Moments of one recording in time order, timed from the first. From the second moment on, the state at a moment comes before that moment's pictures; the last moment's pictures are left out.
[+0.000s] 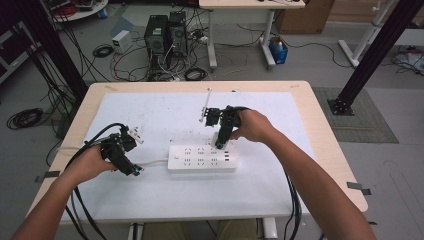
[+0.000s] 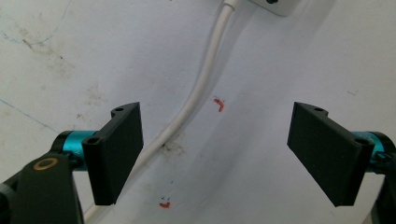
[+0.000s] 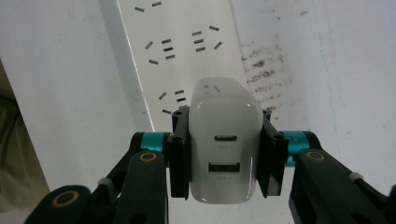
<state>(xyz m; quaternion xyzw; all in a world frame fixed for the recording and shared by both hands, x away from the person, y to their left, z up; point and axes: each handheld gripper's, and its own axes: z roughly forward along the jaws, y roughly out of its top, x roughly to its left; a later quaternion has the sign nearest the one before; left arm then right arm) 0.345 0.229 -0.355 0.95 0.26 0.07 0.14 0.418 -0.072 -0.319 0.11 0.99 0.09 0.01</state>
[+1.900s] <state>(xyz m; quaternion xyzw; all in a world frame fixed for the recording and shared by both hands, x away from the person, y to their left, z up) 0.345 0.232 -0.368 0.95 0.27 0.07 0.16 0.419 -0.018 -0.364 -0.01 1.00 -0.06 0.02</state>
